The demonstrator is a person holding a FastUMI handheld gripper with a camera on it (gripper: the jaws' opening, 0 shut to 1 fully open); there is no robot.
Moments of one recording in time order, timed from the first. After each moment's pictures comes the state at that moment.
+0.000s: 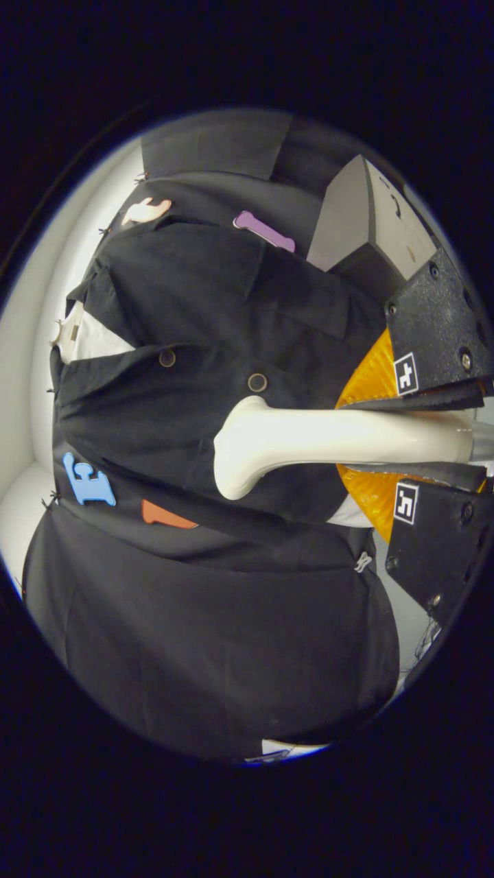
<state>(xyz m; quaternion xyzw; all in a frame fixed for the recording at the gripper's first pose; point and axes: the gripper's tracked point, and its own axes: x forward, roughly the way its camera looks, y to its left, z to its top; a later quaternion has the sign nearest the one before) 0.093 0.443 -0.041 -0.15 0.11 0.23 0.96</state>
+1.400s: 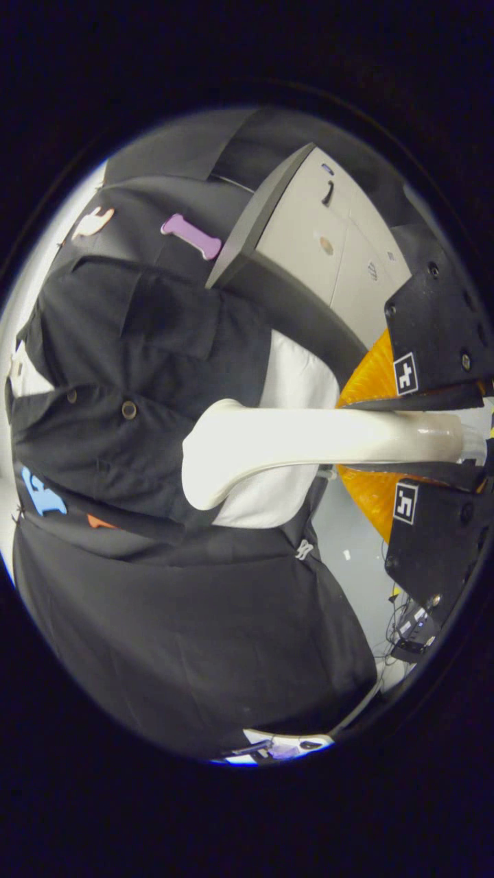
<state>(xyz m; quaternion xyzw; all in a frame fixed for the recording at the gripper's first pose) 0.031 0.311 -0.133 -0.14 0.25 0.21 0.94</state>
